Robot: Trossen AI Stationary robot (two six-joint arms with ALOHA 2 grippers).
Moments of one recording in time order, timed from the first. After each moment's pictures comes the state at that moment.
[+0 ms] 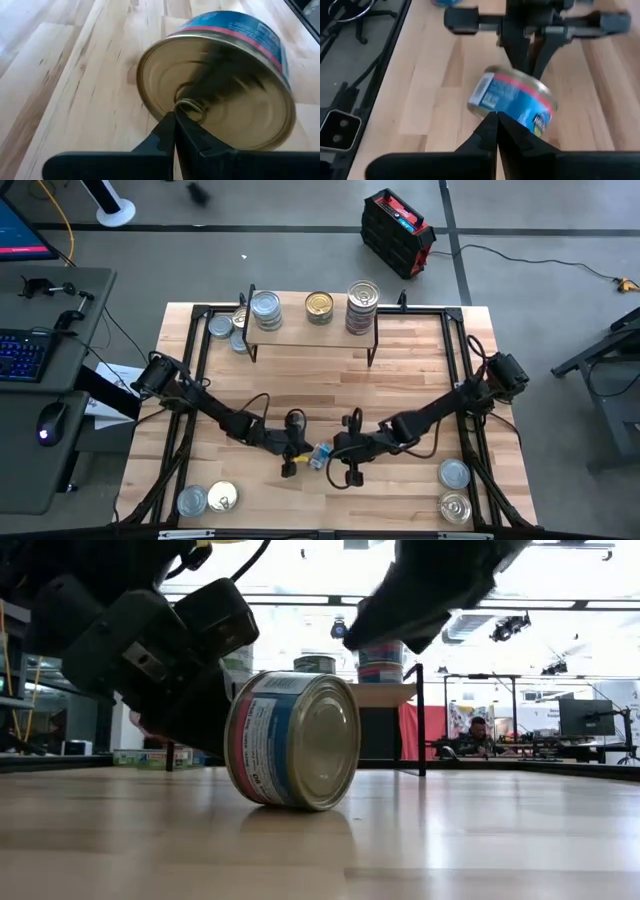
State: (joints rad) left arm -0.43 1.86 0.69 0.55 -0.27 -0.36; right arm 0.44 1.76 1.09 -0.04 0.19 0.36
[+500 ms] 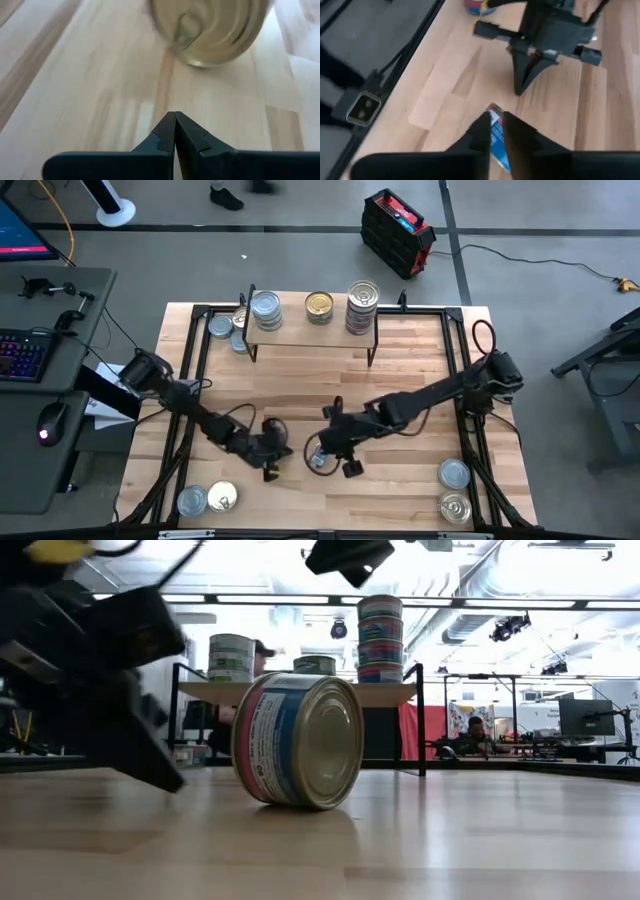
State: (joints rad) left arm -0.58 1.73 0.58 0.36 -0.41 -0.64; right arm 0.34 1.80 1.43 -0.43 -0.04 0.00
